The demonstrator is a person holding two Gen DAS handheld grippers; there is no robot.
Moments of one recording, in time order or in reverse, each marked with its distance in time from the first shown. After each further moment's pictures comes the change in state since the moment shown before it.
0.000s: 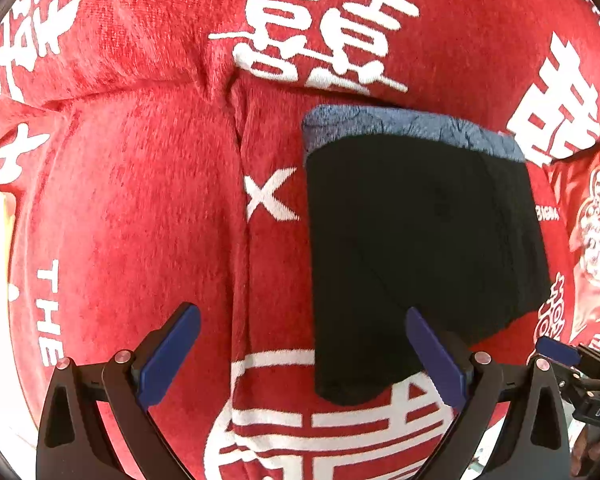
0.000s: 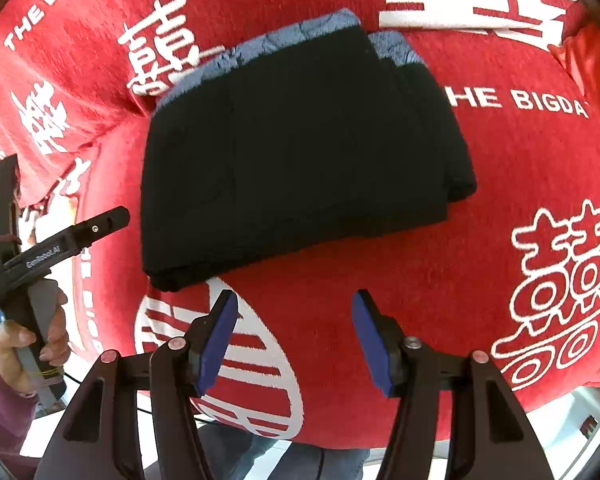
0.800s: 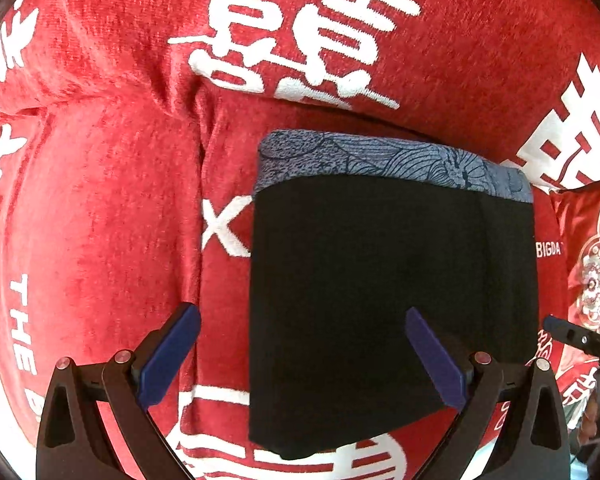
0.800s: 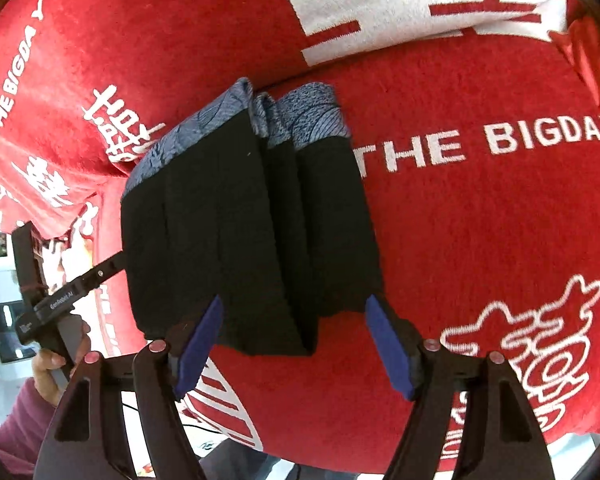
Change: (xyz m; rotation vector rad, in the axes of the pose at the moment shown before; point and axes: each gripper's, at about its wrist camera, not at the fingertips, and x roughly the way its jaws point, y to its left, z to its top) left arm 0.029 -0.037 0.031 -0.072 0.026 -0.001; right arm -0.006 -0.099 0.085 0.070 0.063 0.152
